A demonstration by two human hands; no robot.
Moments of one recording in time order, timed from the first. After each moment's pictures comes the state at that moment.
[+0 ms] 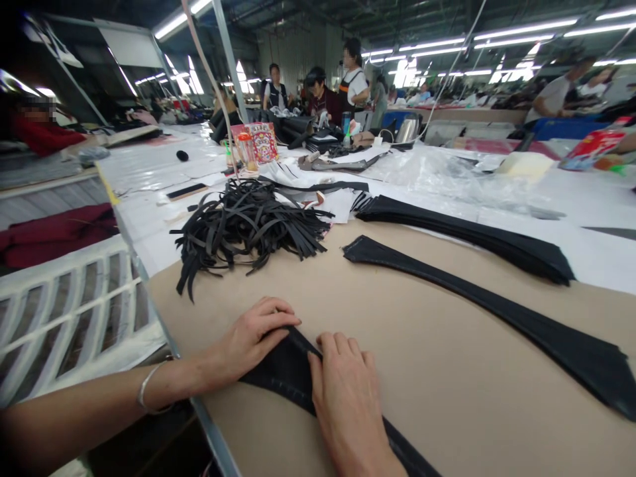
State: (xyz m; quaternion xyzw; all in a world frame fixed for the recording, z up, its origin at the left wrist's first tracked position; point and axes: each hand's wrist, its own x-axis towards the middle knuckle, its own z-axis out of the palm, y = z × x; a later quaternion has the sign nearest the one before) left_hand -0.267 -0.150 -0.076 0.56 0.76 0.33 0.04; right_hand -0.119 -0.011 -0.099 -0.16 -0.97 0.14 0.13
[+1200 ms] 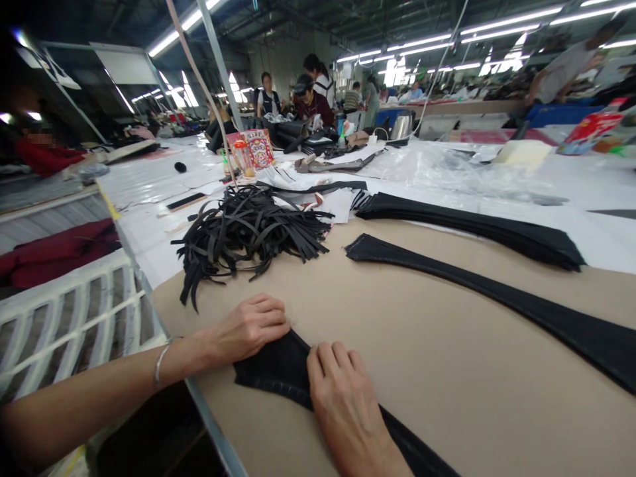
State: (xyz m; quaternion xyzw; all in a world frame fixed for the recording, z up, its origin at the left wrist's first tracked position) left_hand -0.314 -0.157 -0.075 0.77 0.62 0.06 -0.15; right_hand -0.123 -0.021 -0.117 0.01 -0.97 0.03 0.26
